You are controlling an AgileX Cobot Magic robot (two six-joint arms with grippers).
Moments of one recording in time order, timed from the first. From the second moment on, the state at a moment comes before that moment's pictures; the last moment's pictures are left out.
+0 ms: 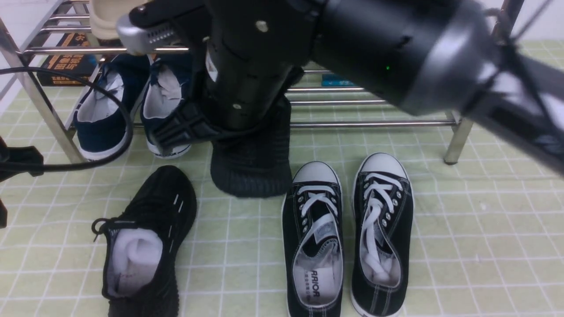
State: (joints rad) right arm 0.99 1.98 -2.15 -0.15 1.27 0.37; left arm 0.06 1.24 -1.14 0.06 1.23 -0.21
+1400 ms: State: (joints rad) right arm 1.16 2.15 -1.86 -0.40 1.04 1.04; left arm 0.06 1.24 -1.14 0.07 1.23 -0.21
